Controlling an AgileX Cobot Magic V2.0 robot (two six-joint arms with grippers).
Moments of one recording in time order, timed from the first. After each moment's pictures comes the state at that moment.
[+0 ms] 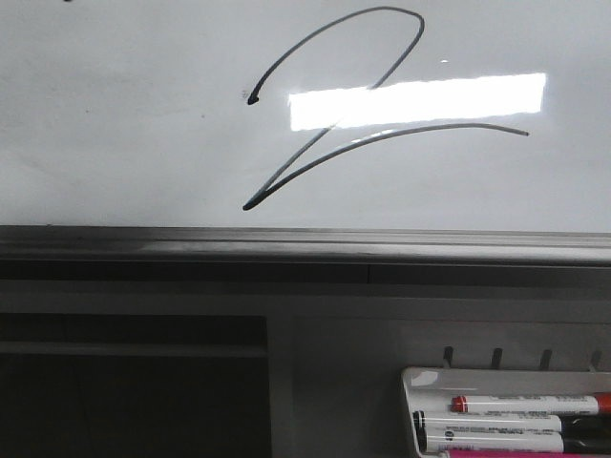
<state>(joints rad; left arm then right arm) -0.70 0.99 -0.73 -0.64 0.20 0.56 0.87 0.72 -0.76 1.54 -0.03 -1.59</state>
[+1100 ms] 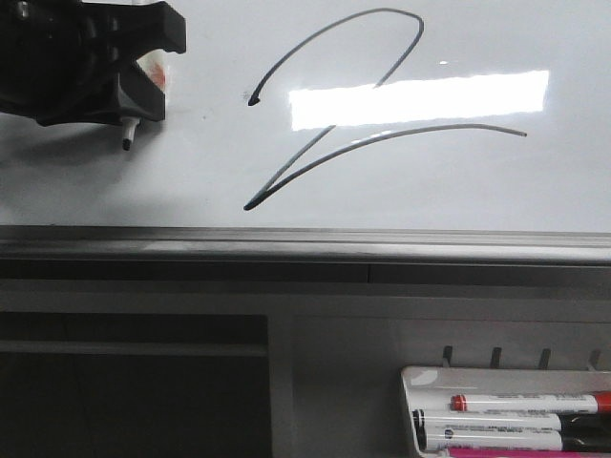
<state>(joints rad) -0.57 1.39 -0.73 -0.94 -0.14 0.55 0.87 0.60 -0.62 1.67 -0.12 -1.58</state>
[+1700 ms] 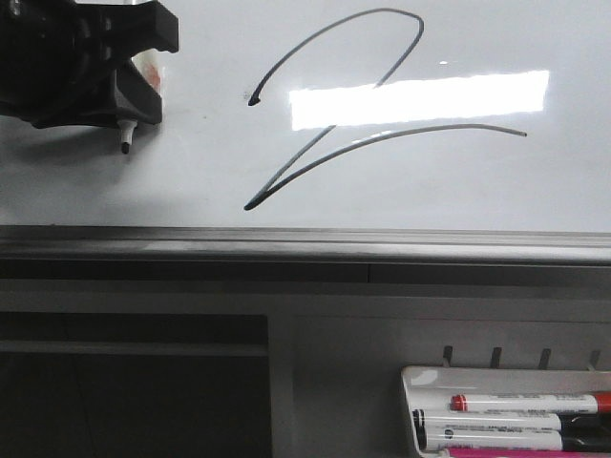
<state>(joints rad) -0.55 1.39 -0.74 -0.94 -0.09 0.55 0.87 0.65 -0.62 1.67 -0.13 -1.58</state>
